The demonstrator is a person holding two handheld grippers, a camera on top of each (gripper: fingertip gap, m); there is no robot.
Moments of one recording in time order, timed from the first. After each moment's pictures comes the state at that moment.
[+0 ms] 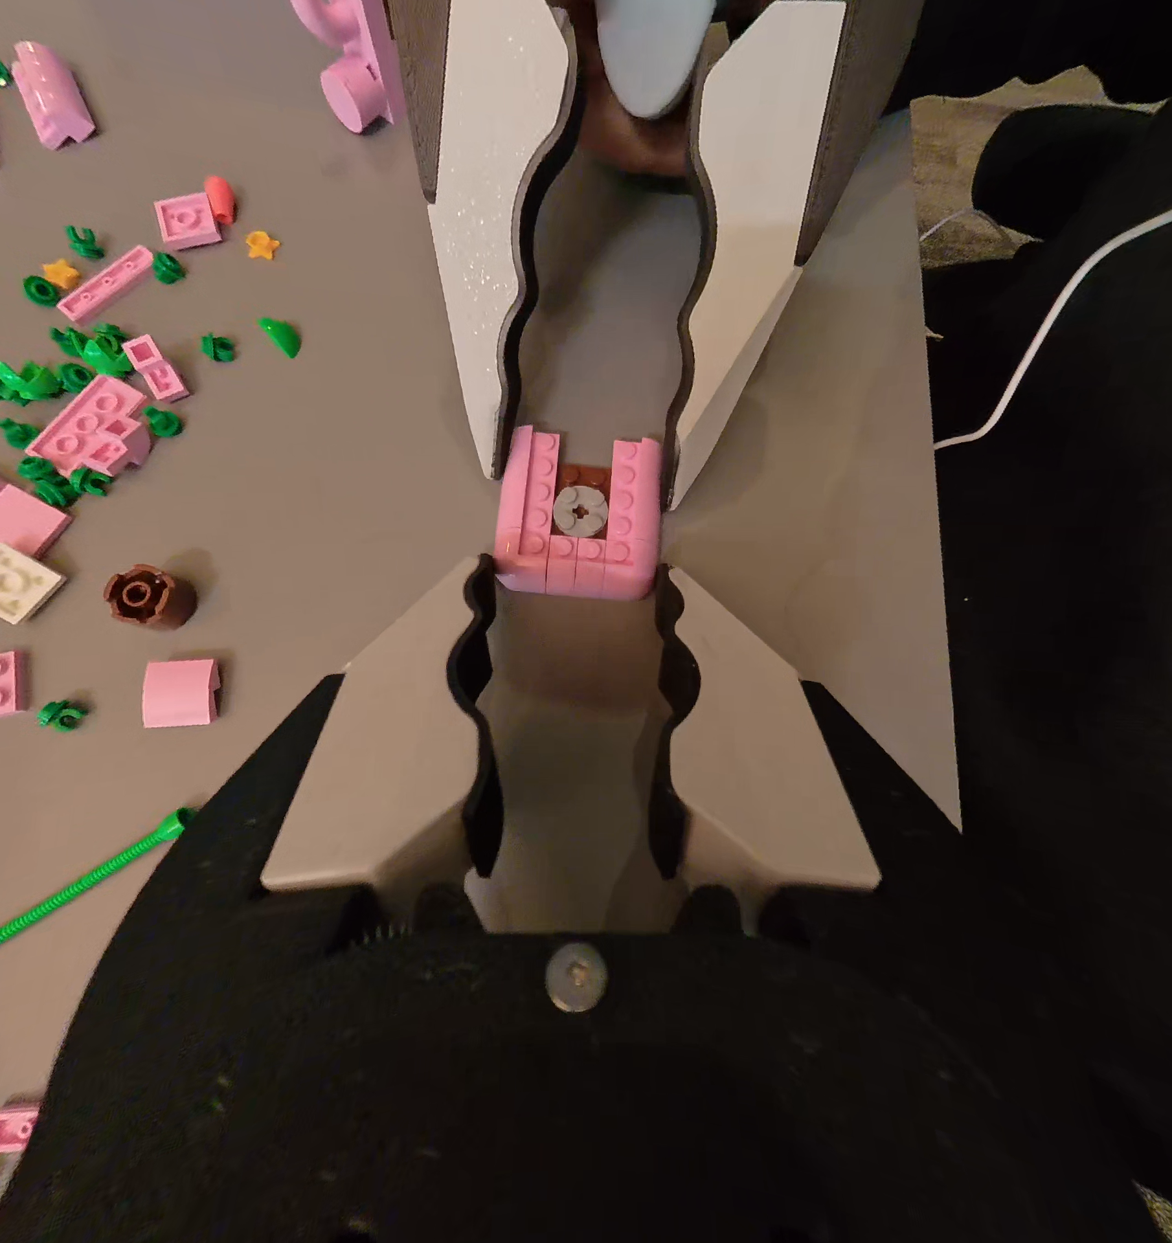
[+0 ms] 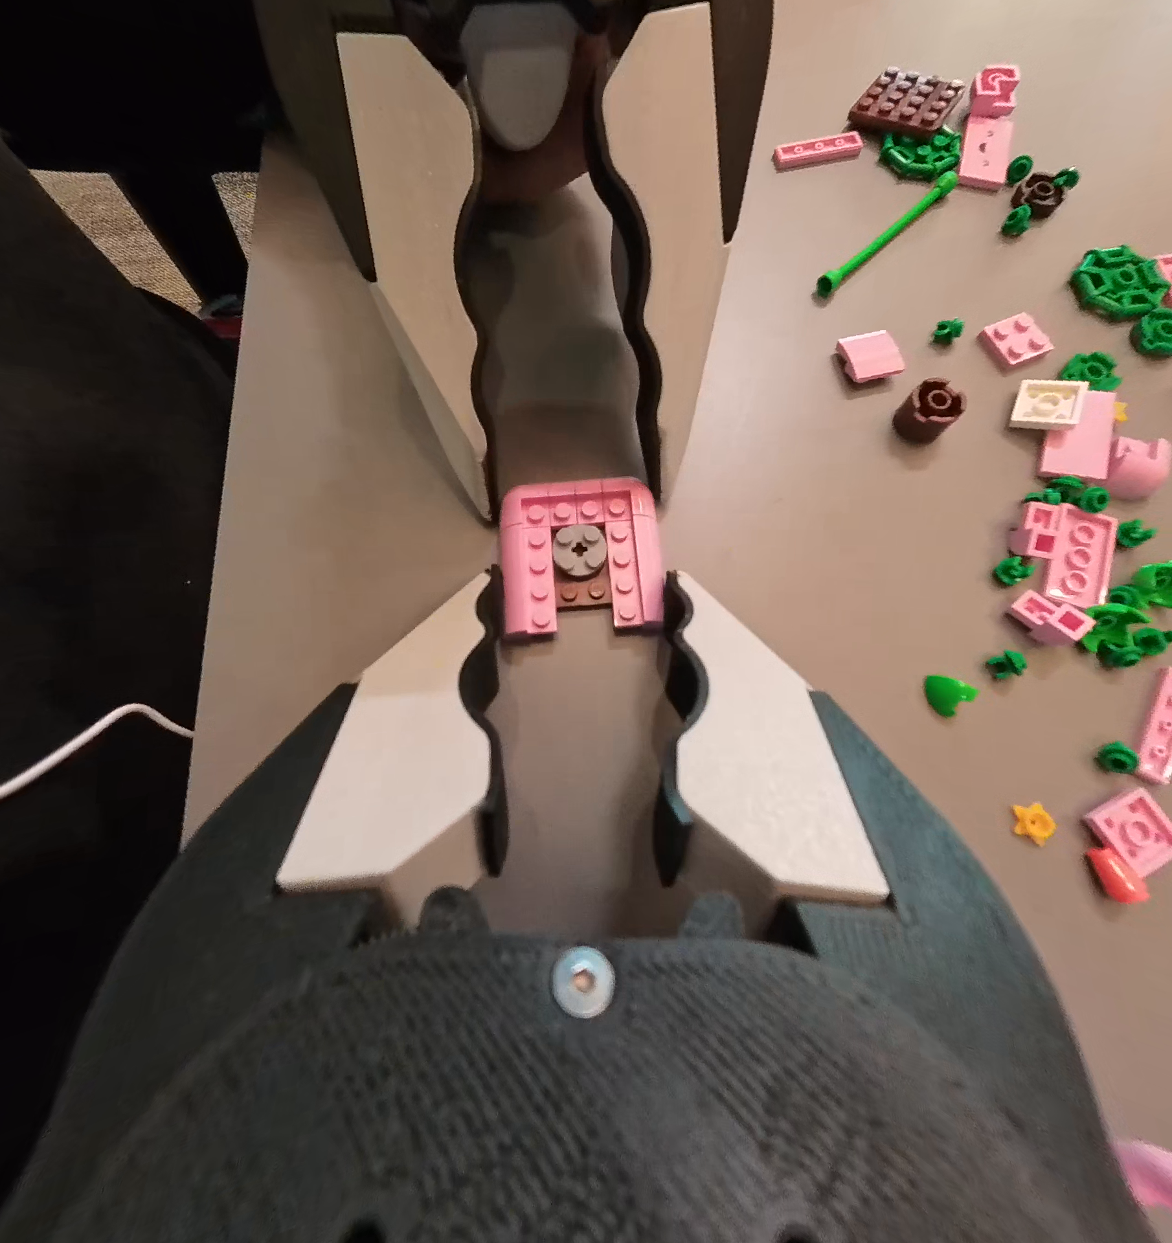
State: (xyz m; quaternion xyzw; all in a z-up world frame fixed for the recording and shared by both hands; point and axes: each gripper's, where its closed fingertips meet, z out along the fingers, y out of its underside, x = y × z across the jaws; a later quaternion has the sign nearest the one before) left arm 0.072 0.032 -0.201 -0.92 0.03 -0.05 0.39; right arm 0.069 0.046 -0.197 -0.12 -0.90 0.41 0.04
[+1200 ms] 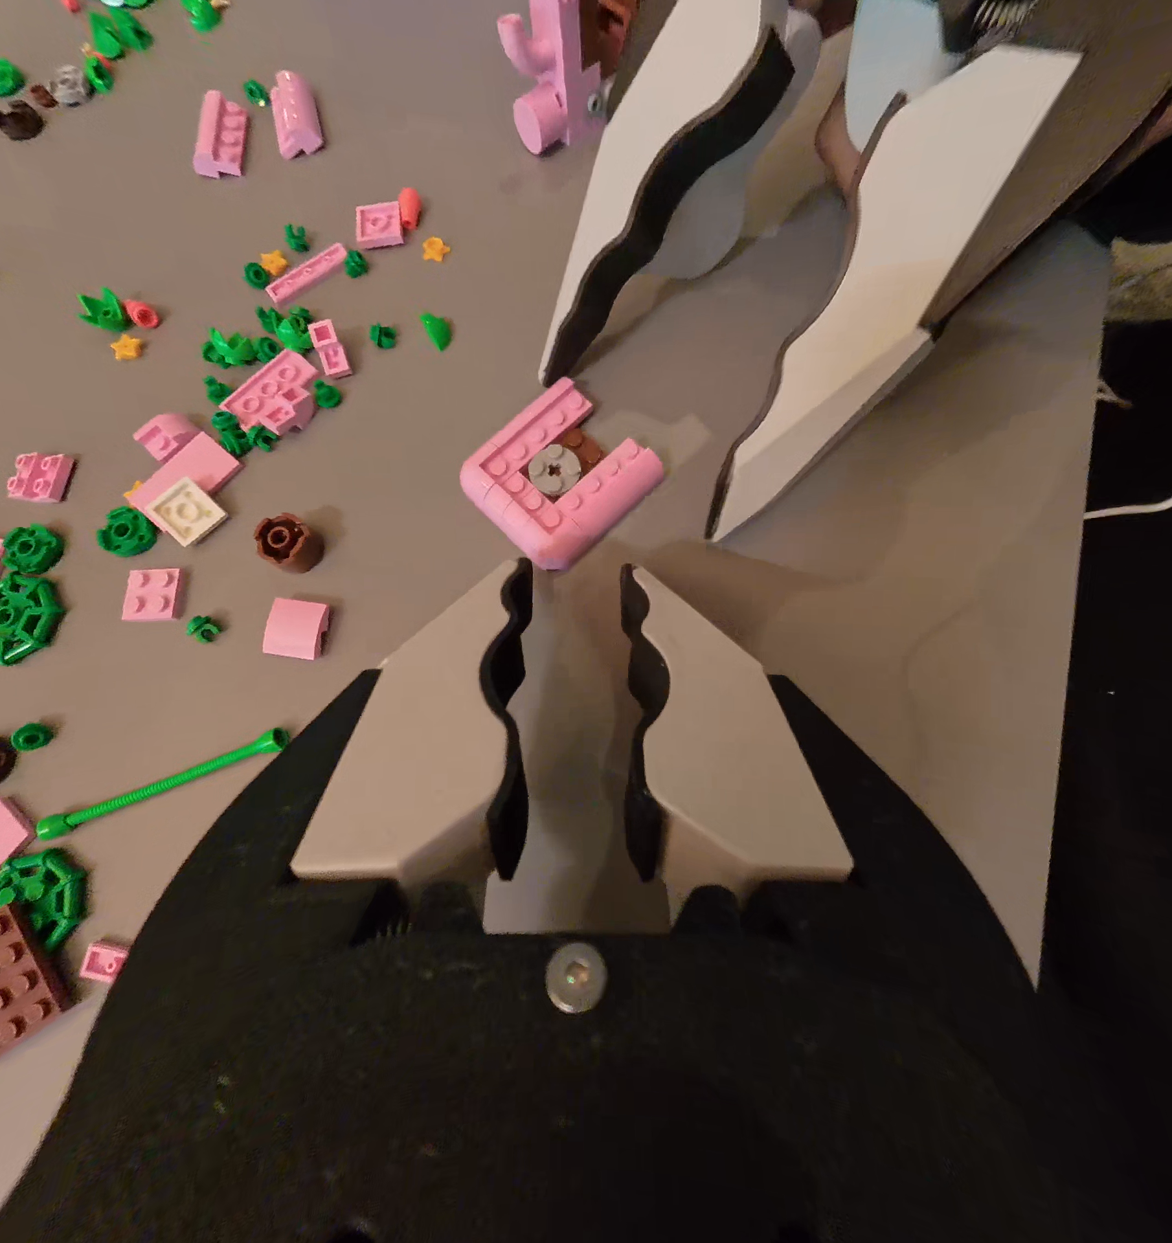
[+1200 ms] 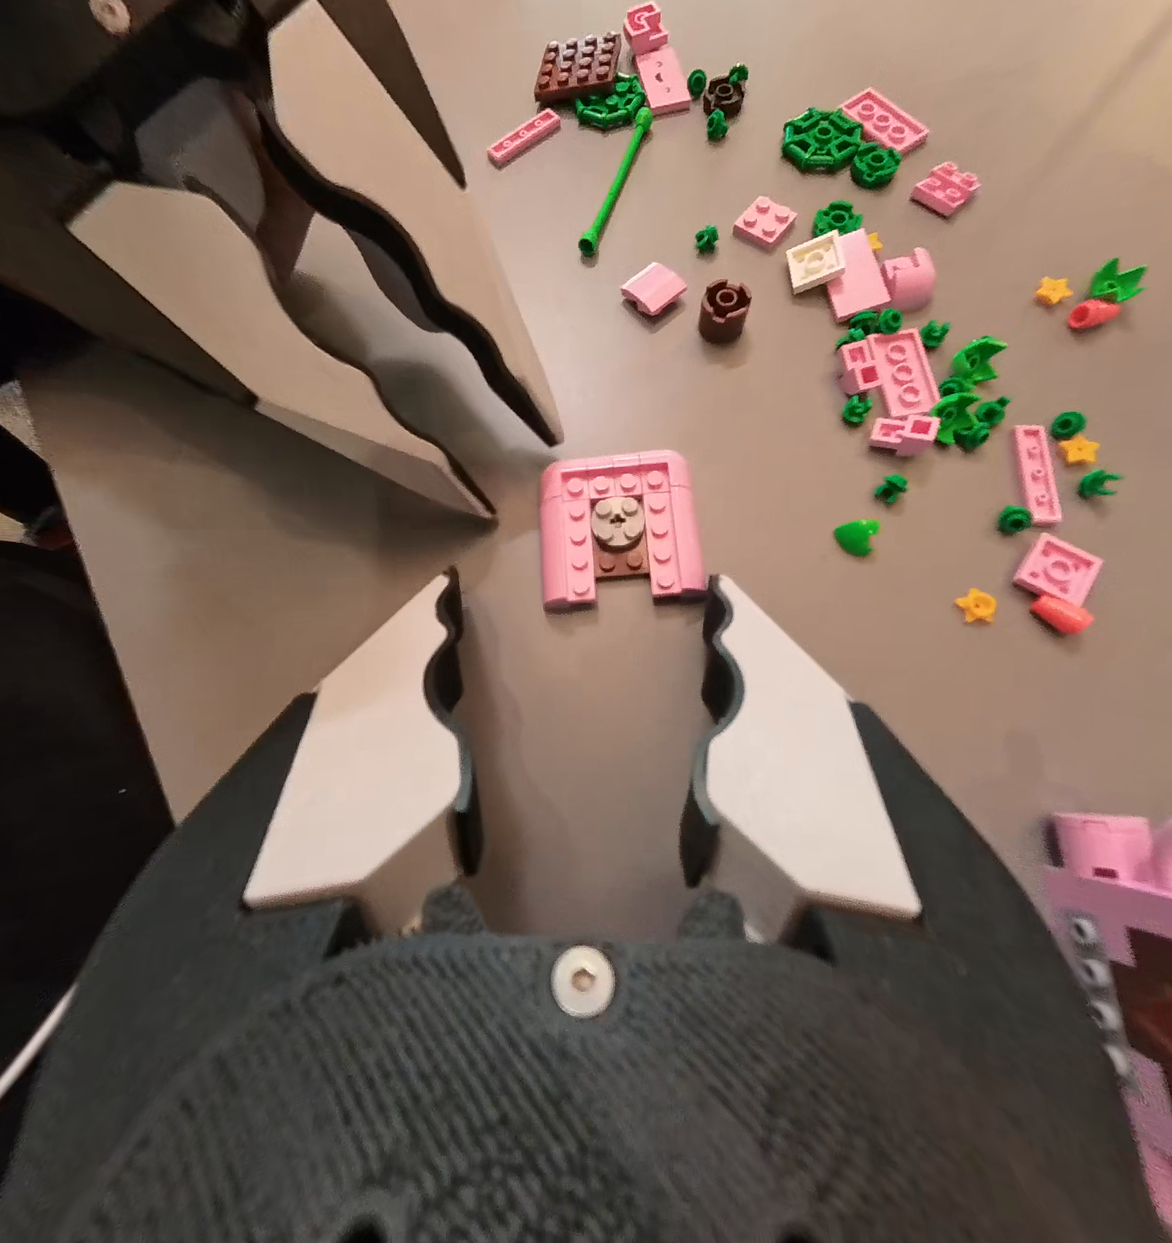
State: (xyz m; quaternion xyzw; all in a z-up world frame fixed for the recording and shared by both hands) left arm 0.045 0.032 -0.197 -0.92 -0.04 0.05 0.40; right arm 0.047 0.060 -0.196 -0.34 -0.84 0.40 0.11
